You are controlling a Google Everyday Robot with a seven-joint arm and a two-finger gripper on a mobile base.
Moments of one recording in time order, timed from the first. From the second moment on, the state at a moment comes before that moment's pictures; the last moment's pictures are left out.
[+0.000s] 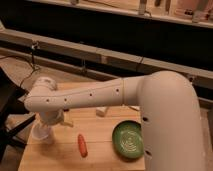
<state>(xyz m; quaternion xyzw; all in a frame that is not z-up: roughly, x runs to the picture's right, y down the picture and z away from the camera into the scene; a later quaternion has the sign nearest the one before) -0.230 0.180 0.697 -0.19 -0.28 -0.70 0.64</state>
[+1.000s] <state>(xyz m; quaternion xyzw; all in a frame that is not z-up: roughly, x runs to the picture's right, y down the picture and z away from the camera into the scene) -0.248 0.202 0.741 -0.19 -0.30 -0.69 0.63</state>
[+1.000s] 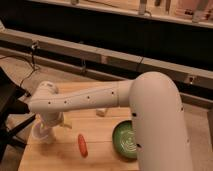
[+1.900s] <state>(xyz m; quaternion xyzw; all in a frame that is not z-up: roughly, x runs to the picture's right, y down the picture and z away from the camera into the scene) -0.255 0.220 0.757 -0.19 -0.33 -0.69 0.62</state>
